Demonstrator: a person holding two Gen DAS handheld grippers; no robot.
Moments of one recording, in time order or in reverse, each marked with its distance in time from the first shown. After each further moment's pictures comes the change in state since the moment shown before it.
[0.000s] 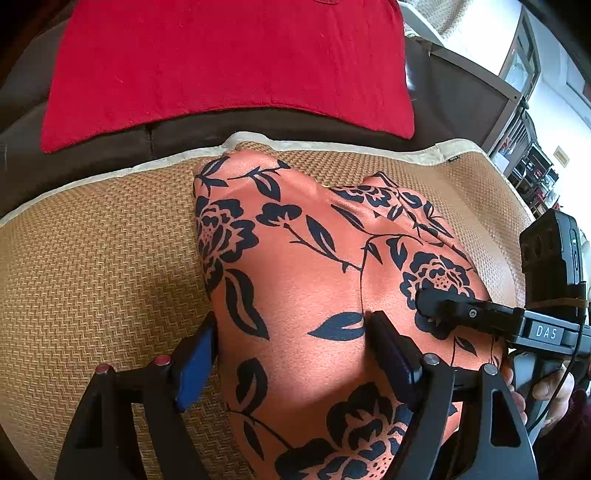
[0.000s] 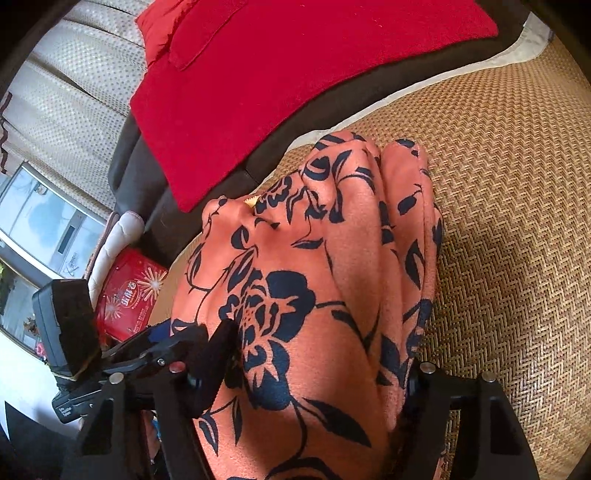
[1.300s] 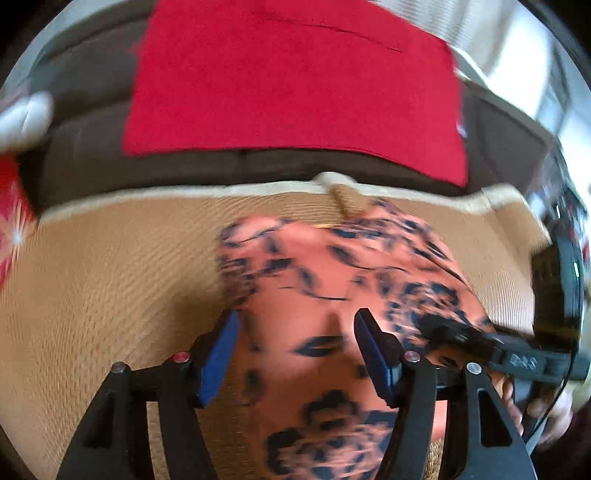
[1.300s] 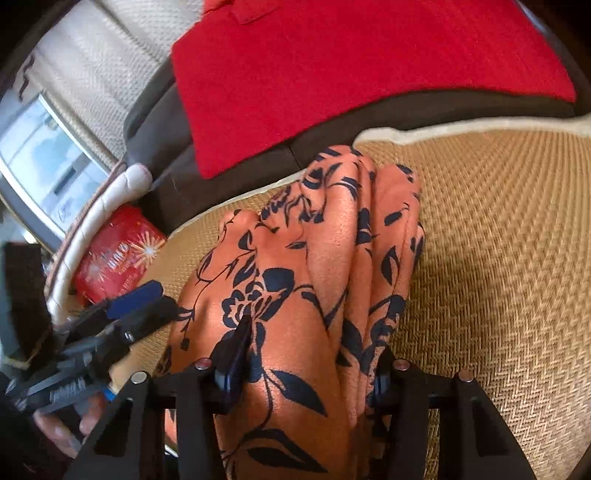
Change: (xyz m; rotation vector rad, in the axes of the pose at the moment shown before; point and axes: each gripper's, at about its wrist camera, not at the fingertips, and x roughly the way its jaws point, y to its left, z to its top) left arm -0.077 0.005 -0.056 -0.154 -0.112 0.137; right arm 0.041 0.059 0.007 -0.189 0.038 -0.035
